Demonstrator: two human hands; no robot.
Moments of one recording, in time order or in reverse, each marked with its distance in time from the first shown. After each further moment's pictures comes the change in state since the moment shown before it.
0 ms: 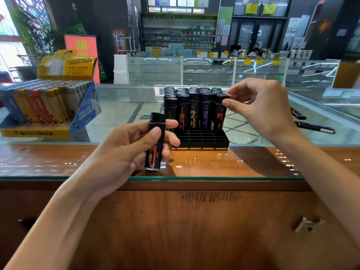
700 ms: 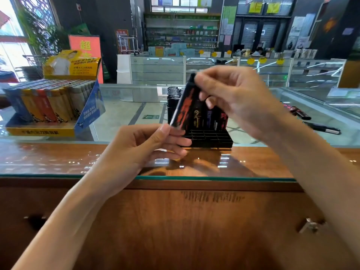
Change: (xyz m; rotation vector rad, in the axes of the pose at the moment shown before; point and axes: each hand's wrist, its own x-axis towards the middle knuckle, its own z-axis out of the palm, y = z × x) left_hand 0.002 -0.001 0.012 0.196 0.128 0.033; right_hand 0.005 -0.059 0.010 0.673 -0.365 0.103
